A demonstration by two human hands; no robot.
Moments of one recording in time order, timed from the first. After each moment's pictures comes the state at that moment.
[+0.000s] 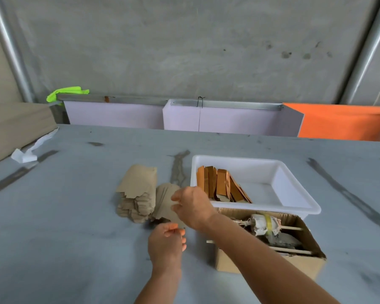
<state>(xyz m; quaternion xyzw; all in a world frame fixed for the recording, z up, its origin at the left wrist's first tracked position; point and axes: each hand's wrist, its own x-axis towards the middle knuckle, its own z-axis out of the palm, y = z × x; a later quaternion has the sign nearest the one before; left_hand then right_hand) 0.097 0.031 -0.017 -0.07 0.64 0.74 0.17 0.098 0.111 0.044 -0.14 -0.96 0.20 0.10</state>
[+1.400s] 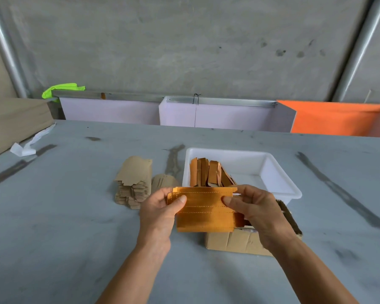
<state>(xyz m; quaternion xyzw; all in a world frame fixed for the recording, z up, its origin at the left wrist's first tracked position) 0.113 -0.001 0.034 0.14 0.60 0.78 0.14 0.234 0.139 0.060 -0.26 -0.68 0.64 0.24</state>
